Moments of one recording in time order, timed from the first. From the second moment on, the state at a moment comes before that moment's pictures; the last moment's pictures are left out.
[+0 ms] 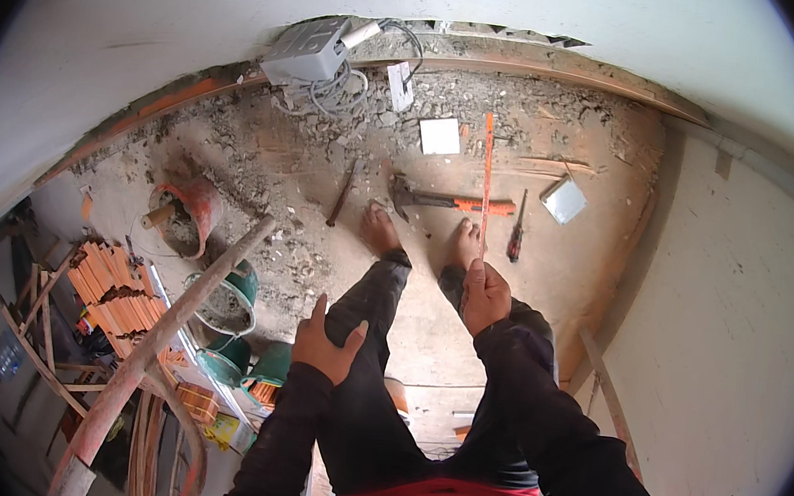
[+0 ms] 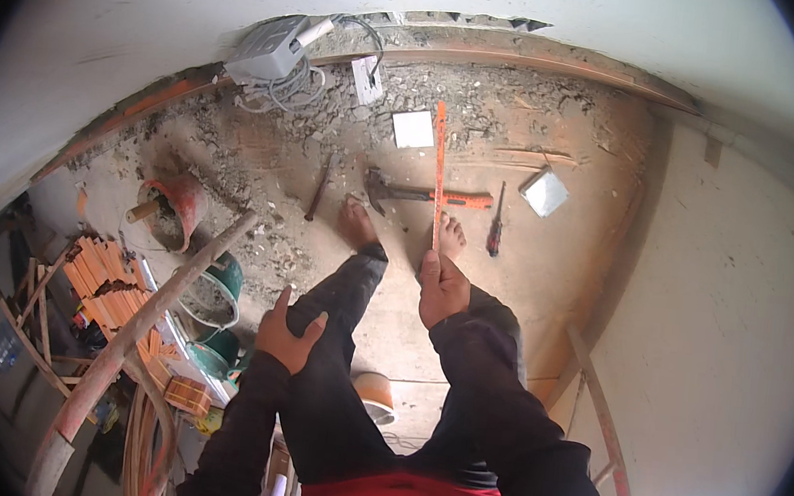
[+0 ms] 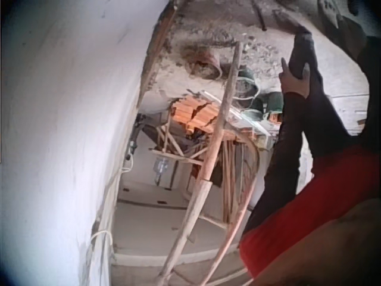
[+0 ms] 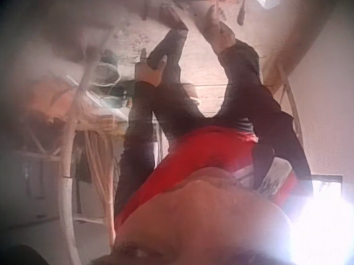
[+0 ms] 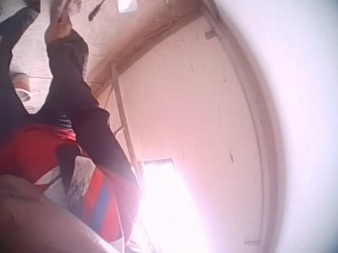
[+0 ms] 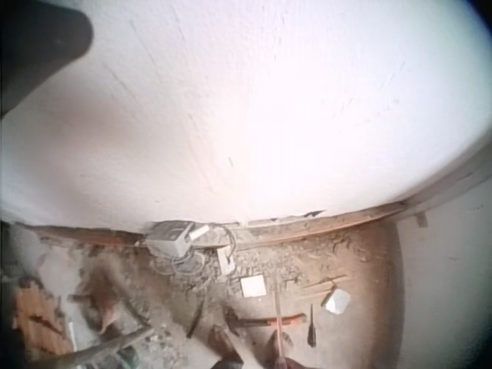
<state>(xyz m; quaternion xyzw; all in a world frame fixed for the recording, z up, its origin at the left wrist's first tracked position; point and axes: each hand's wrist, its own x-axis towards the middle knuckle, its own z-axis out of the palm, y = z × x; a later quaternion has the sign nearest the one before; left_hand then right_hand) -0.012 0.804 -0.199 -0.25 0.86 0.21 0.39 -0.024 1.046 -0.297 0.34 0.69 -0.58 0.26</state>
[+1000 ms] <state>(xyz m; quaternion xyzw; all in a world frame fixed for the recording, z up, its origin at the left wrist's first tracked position) -0.325 0.828 -0.346 0.09 0.99 -0.06 -0.04 -0.171 1.034 -0.391 -0.06 0.76 -0.64 0.05</state>
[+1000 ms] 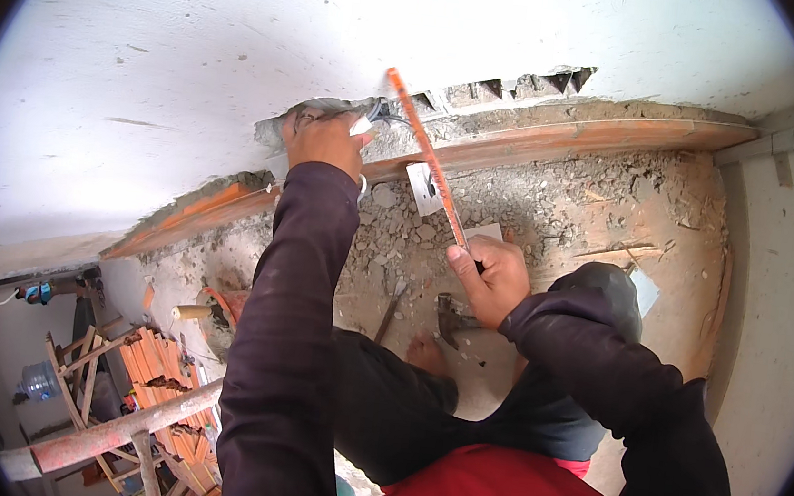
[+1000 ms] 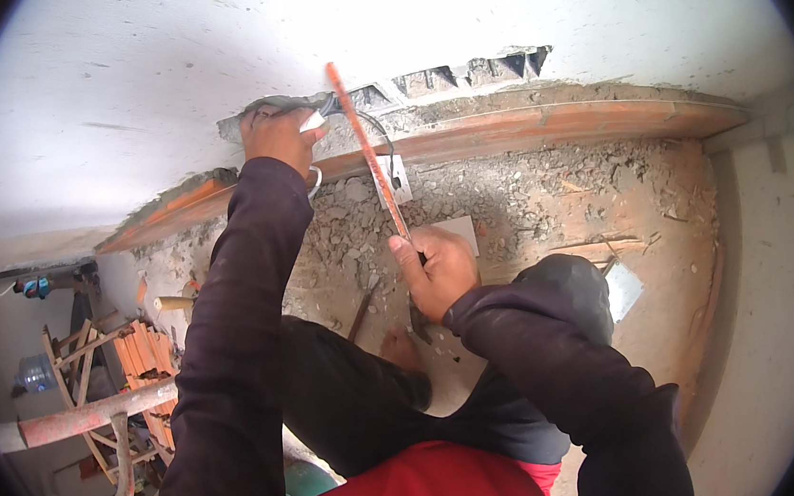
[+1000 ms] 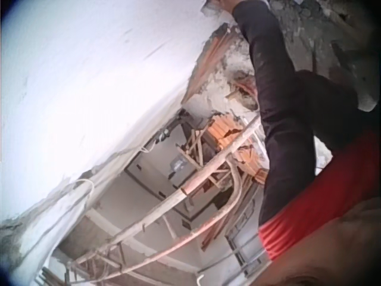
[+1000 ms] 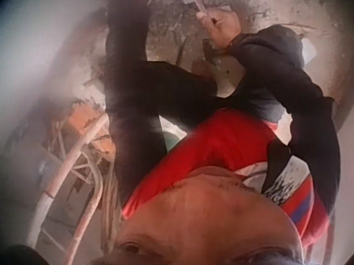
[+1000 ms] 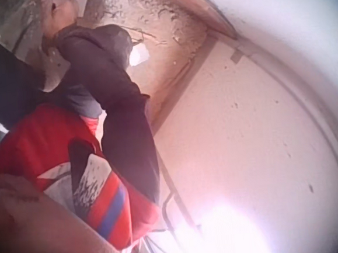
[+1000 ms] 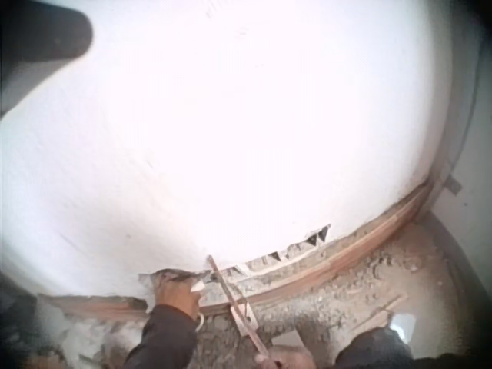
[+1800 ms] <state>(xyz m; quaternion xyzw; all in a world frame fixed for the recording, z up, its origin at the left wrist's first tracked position) -0.324 0.903 -0.397 -0.26 0.12 0.94 -0.17 -0.184 1.058 -0.368 -0.07 0.82 -0.57 -0.07</state>
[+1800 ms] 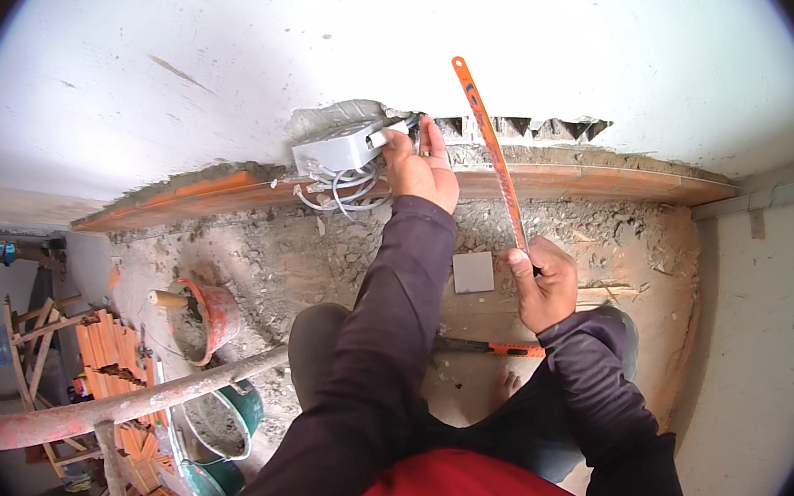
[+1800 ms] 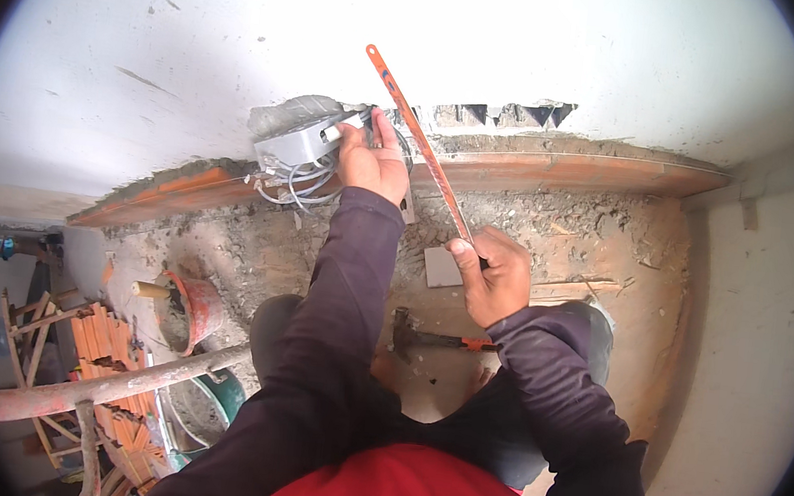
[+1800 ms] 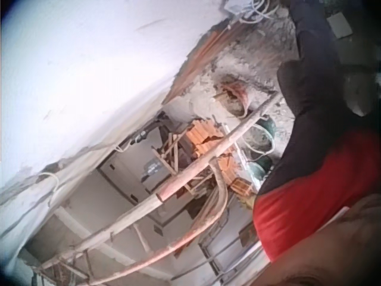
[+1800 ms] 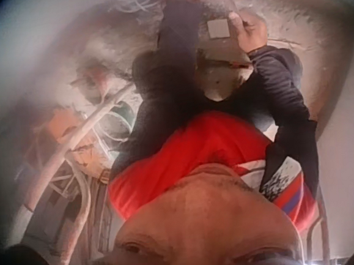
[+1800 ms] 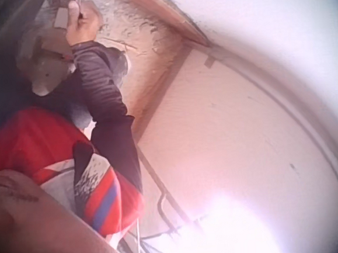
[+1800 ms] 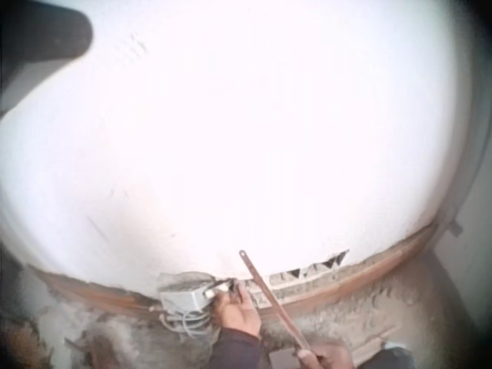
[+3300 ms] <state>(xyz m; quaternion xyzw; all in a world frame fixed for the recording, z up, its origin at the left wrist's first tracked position) -0.321 0.905 -0.417 -0.21 0.35 0.88 -0.26 -0.235 0.994 -0.288 -0.01 0.93 -0.37 0.01</state>
